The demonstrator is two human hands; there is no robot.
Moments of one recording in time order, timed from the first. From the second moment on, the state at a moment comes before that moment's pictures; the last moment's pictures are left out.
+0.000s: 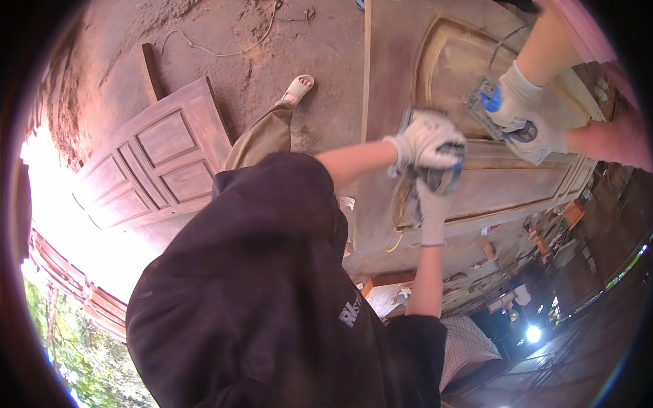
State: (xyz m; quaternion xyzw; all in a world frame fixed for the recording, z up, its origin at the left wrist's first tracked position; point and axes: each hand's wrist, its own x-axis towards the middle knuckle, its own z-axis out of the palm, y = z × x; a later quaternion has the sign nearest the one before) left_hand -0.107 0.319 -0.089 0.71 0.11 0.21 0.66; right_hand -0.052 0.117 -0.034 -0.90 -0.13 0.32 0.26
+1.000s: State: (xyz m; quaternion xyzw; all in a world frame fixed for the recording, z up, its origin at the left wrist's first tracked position) left_hand -0.125 0.461 -0.129 0.78 0.13 0.34 0.50; right_hand -0.094 0.303 -0.005 -0.87 -0.20 0.35 0.27
